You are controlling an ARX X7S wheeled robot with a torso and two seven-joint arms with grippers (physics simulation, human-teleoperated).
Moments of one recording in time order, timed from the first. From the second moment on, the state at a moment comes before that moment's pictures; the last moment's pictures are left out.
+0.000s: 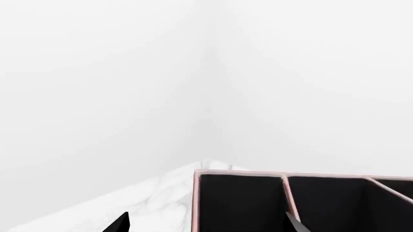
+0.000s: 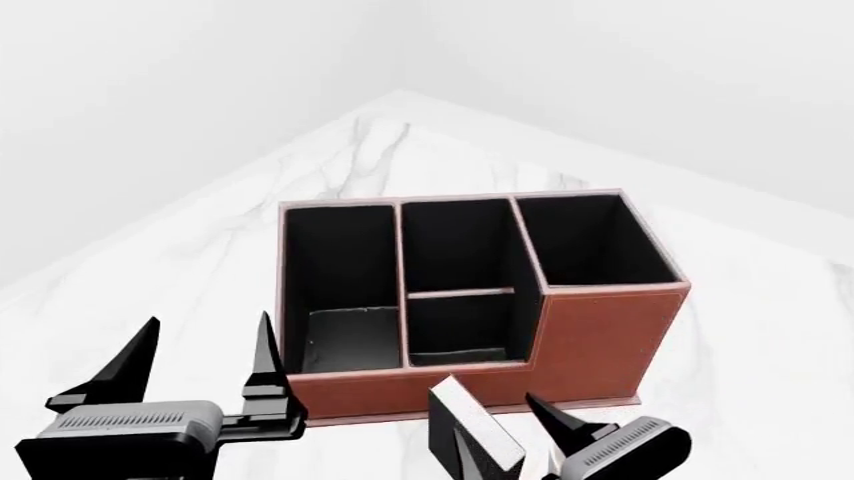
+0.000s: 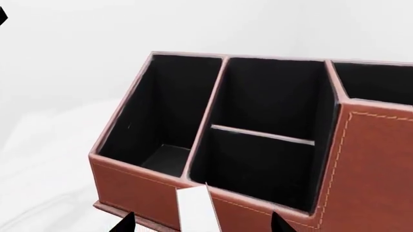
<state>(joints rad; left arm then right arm) 0.17 -0.37 0.11 0.76 -0.36 -0.26 -0.39 -0.18 0.47 -0.35 -0.59 0.41 0.30 0.09</state>
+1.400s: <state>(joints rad) 0.17 -0.39 0.13 0.75 -0.37 -0.25 -0.41 -0.18 0.47 -0.37 -0.46 0.40 0.23 0.08</state>
